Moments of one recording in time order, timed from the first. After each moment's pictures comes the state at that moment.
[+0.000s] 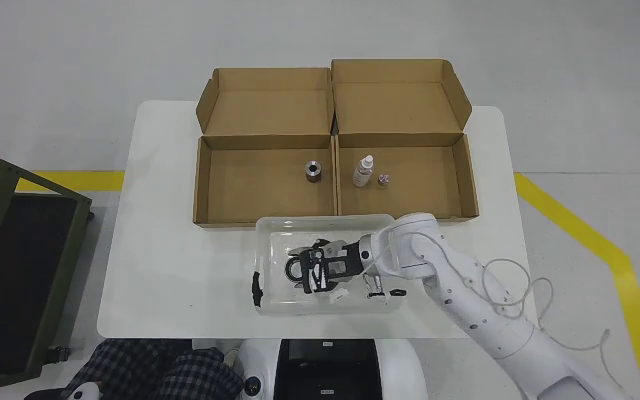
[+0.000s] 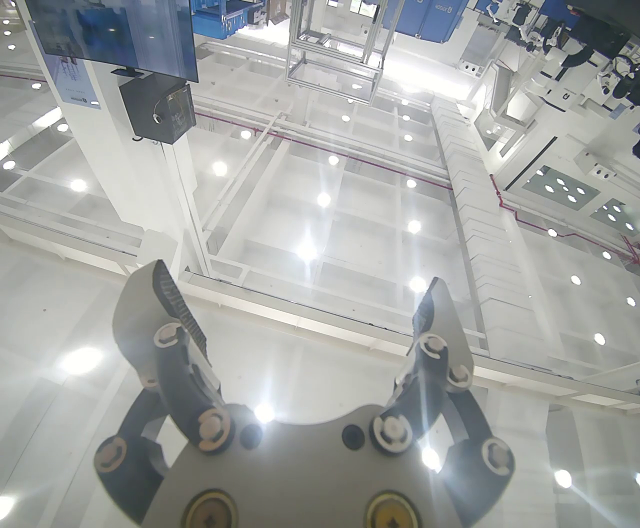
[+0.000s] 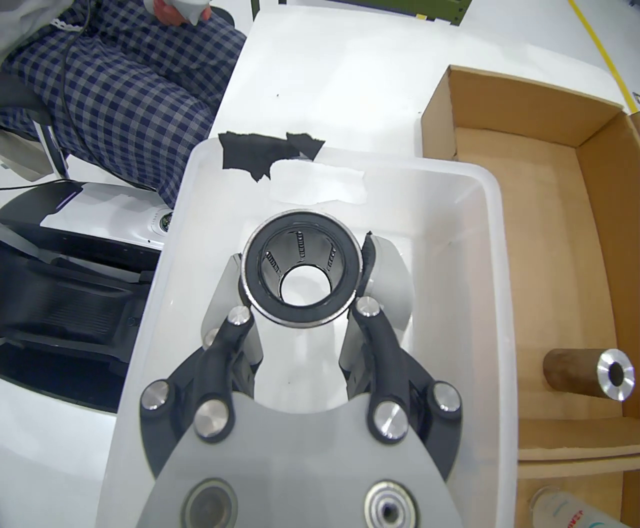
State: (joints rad) left arm -0.11 -0.30 -0.54 -1.19 3.07 0.29 0.07; right arm -0.92 -1.18 0.81 -1.66 -1.18 -0.99 0.43
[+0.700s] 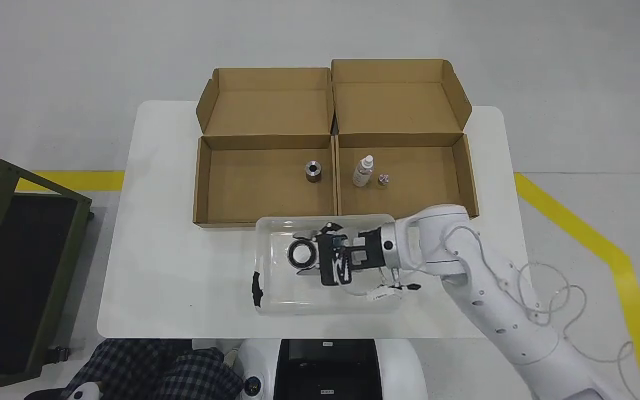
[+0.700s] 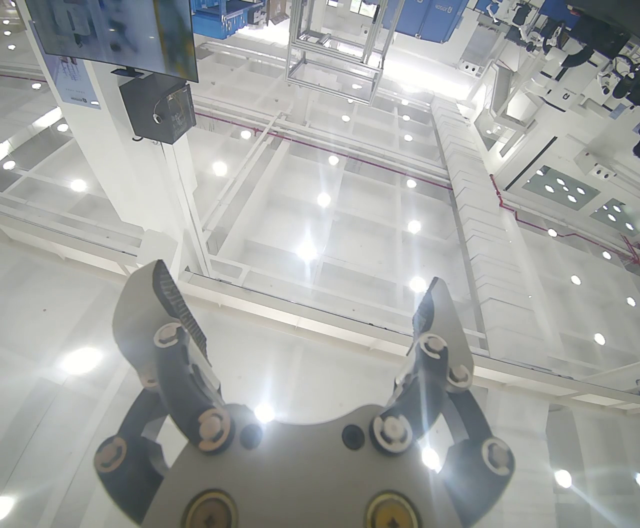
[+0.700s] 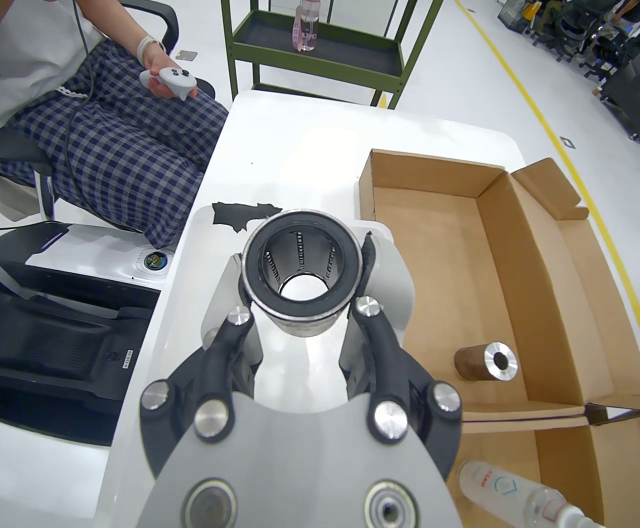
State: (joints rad) left arm -0.11 -0.30 -0.54 -1.19 3.07 0.29 0.07; right arm -0.96 -1.14 0.94 -1.81 -1.12 -1.00 0.40
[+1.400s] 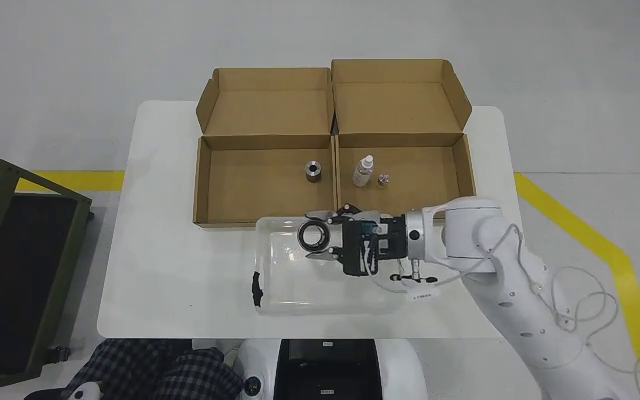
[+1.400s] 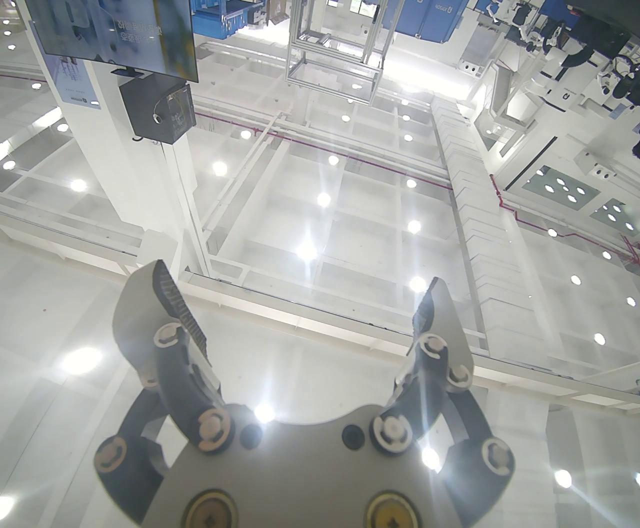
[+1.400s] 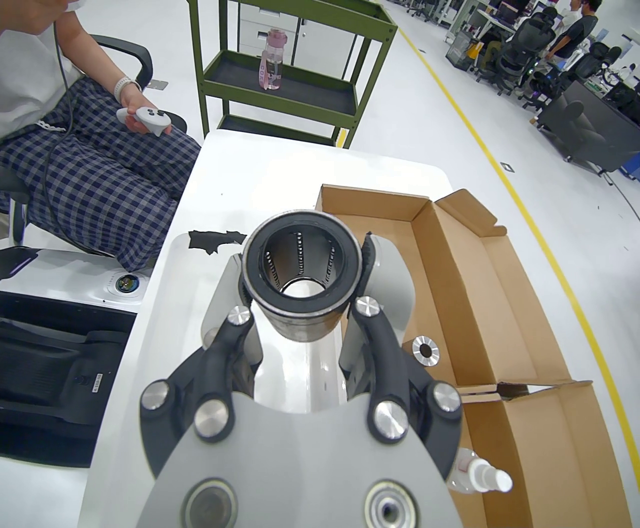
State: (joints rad) left arm -0.11 -0.30 -0.54 -1.19 3.07 0.29 0.07; right arm -0.98 -1.11 1.05 -1.89 -1.09 -0.99 0.37
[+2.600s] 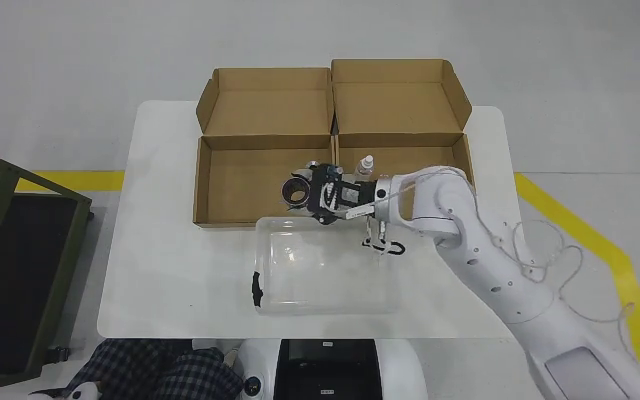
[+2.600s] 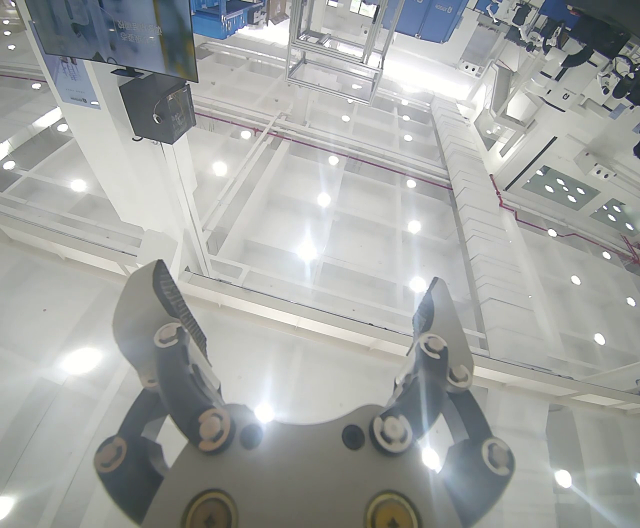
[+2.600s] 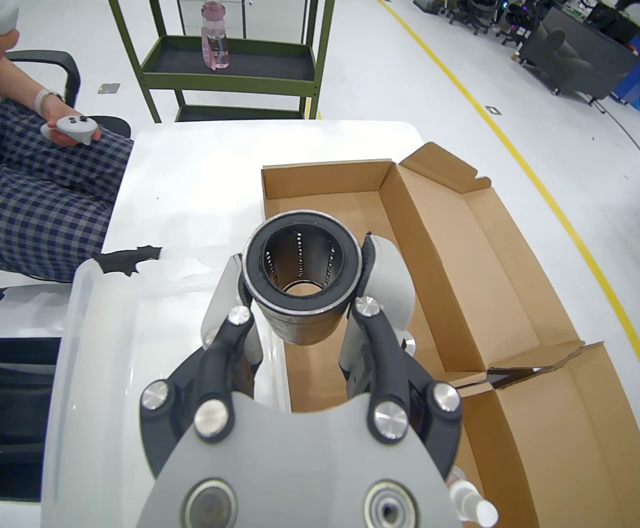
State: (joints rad) left arm -0.11 -0.30 -0.54 -1.19 3.07 0.29 0.07; right arm -0.71 -1.19 0.83 -1.60 -1.01 -0.73 0.42
